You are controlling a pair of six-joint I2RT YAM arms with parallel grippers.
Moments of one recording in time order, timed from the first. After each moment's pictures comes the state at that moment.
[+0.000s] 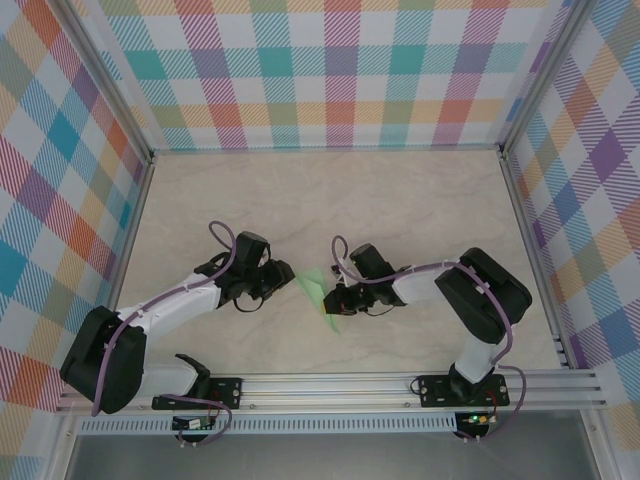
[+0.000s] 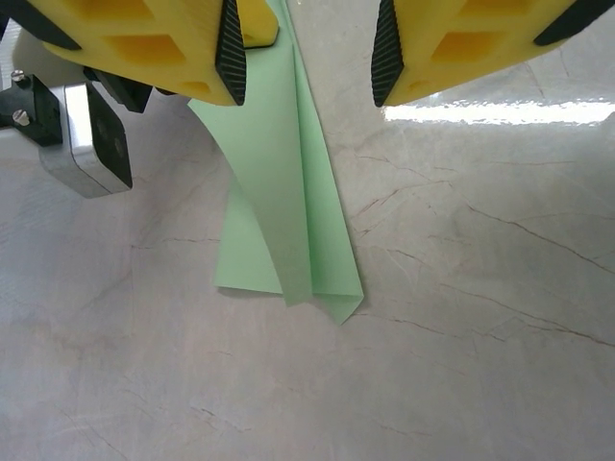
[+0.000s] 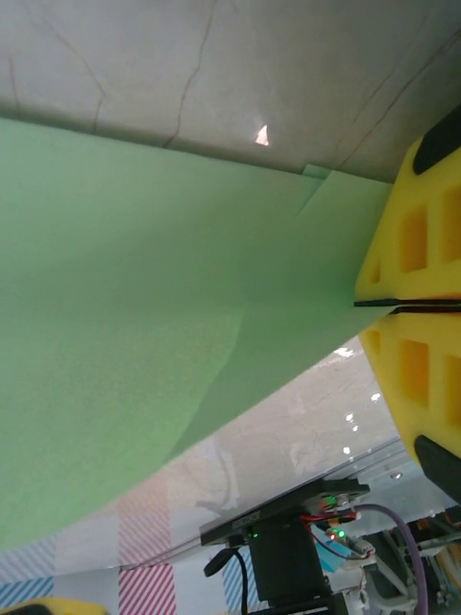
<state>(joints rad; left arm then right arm) -0.52 1.29 0.66 -0.31 0.23 -1.05 0.72 1.74 0.68 0.12 -0.71 0.69</state>
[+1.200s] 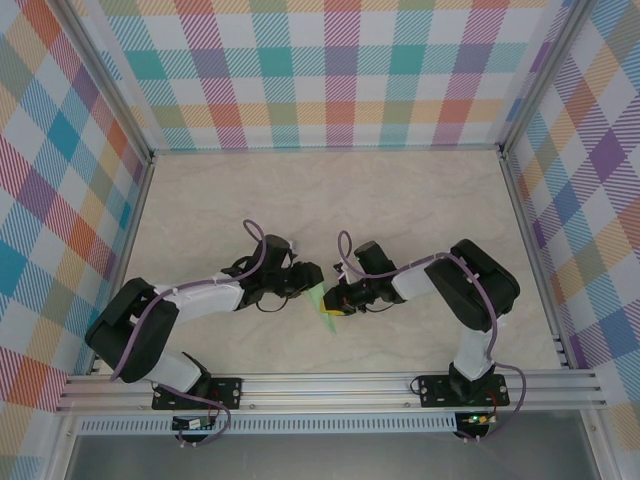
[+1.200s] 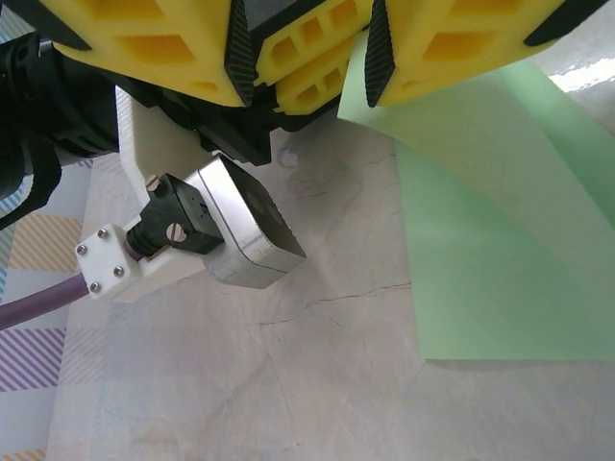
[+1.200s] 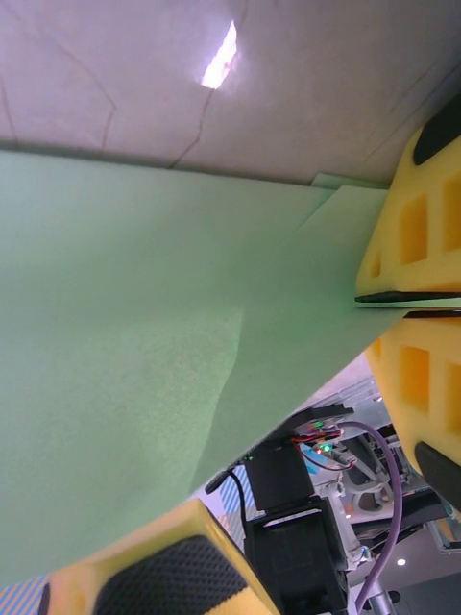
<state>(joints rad) -0.65 1.48 0.65 0.09 0.37 -1.02 0.67 1.84 0.68 0.25 -0.90 0.81</state>
